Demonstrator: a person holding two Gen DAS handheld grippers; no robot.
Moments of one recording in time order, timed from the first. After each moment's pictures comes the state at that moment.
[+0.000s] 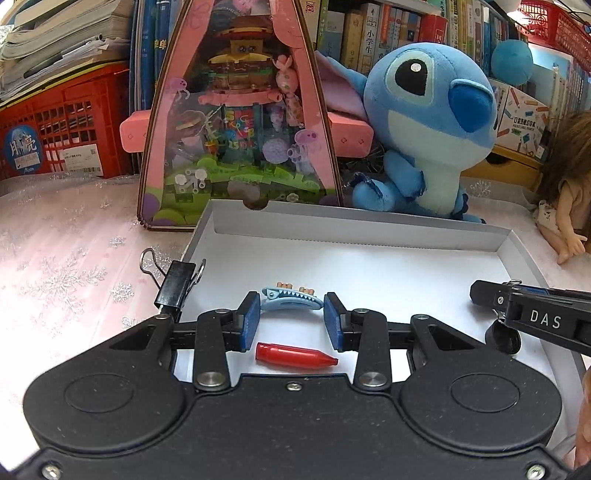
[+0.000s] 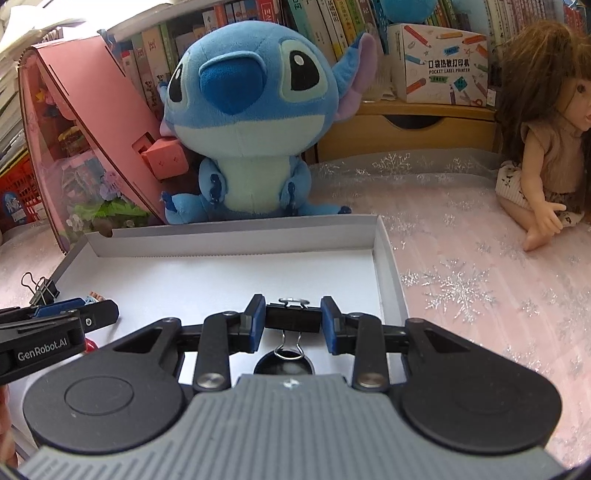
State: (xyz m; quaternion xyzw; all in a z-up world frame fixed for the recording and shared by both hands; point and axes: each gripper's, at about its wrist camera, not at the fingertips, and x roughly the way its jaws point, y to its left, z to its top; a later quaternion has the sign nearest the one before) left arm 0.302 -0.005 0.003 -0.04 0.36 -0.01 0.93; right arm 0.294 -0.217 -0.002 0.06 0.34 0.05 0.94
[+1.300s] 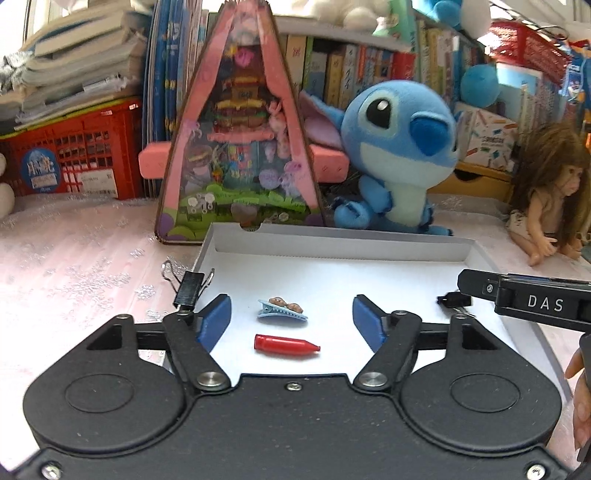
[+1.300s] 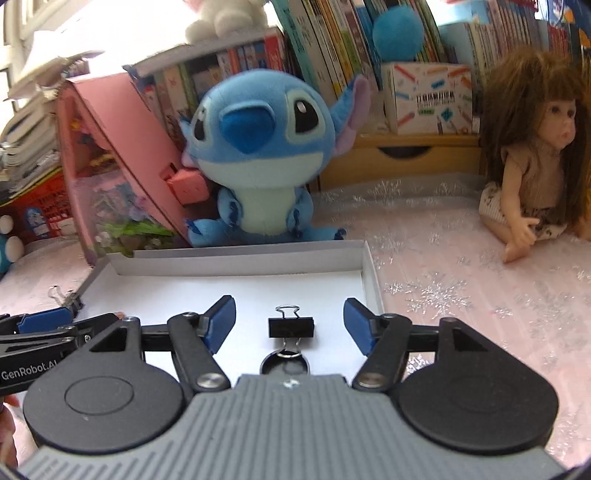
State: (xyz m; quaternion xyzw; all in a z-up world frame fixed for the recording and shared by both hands) left arm 0.248 -0.005 0.032 -0.03 0.31 -0.03 0.95; right arm 0.252 -0.228 0.021 0.06 0.29 0.07 0.95
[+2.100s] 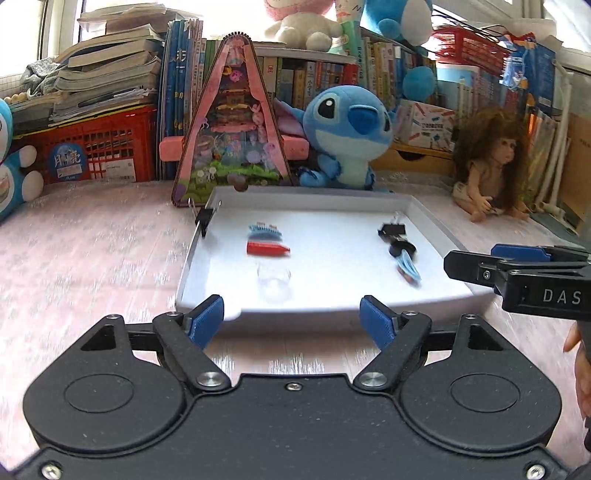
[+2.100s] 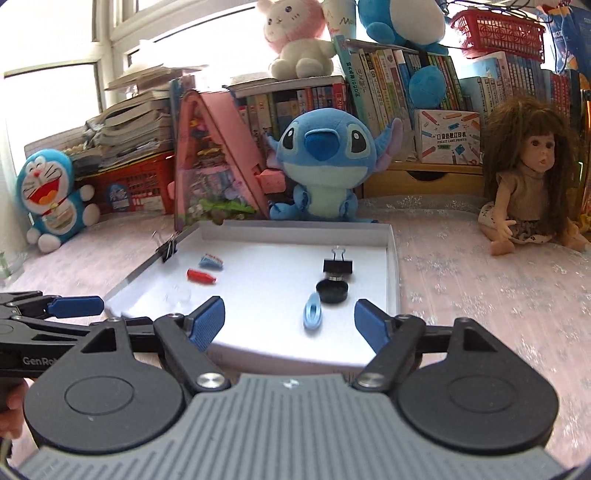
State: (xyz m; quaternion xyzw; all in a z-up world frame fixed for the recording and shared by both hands) left arm 0.101 -0.003 0.036 -0.02 0.29 -0.06 0.95; right arm 0.115 -0.228 0.029 0.02 0.23 0.14 0.96
